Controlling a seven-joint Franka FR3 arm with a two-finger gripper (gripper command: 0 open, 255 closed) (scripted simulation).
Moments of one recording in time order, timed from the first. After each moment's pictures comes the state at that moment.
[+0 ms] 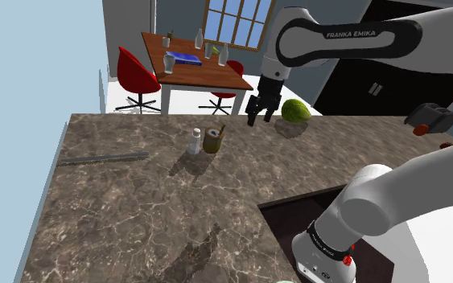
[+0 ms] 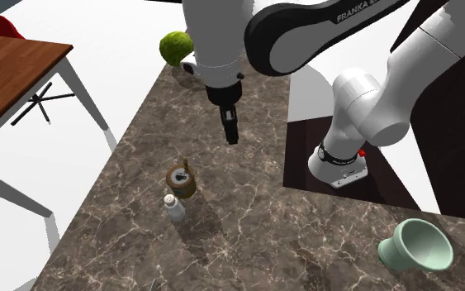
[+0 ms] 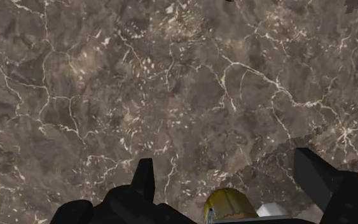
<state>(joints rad) 0.01 -0.46 -0.01 -2.38 0.04 1.82 0.05</state>
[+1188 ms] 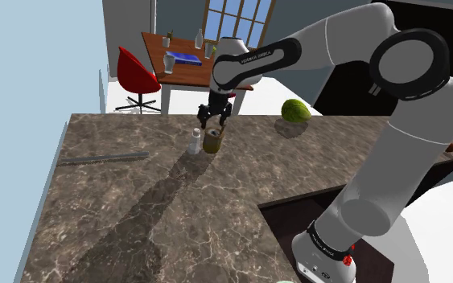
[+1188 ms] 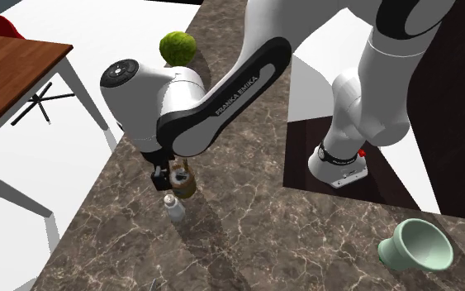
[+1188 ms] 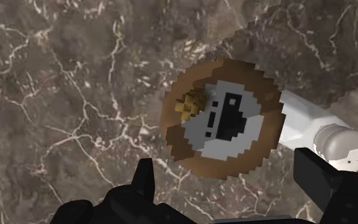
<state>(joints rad) 0.03 0.14 0.03 -2.05 0.01 2.17 0.18</state>
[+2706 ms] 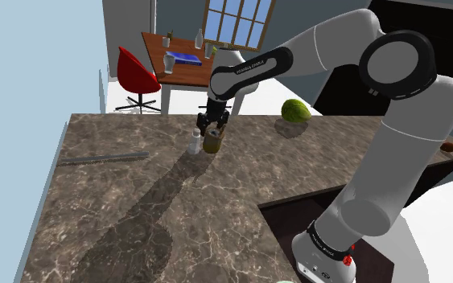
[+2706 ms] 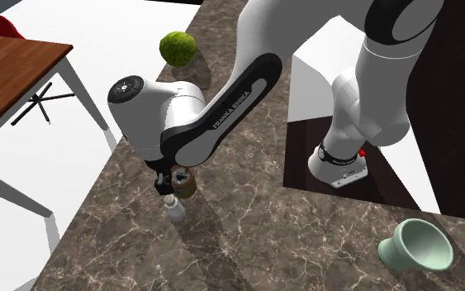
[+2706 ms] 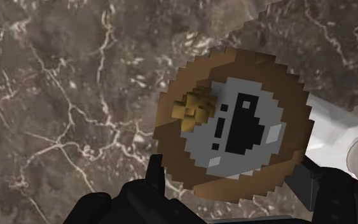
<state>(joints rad) 0.03 0.20 0.03 -2.08 0.00 2.25 0.18</state>
